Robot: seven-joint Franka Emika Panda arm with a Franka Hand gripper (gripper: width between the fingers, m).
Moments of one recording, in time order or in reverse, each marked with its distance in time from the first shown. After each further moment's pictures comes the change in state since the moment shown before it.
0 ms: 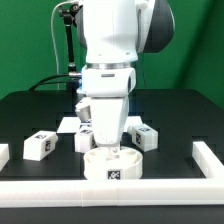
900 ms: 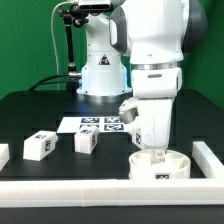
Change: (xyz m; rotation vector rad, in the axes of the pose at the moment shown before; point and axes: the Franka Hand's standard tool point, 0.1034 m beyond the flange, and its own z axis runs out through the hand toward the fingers) arm 0.080 0.009 0.003 -0.025 0.038 0.077
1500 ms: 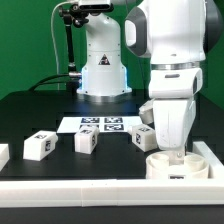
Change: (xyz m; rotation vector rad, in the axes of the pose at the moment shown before) arm 0.028 0.001 0.002 -0.010 0.010 0.124
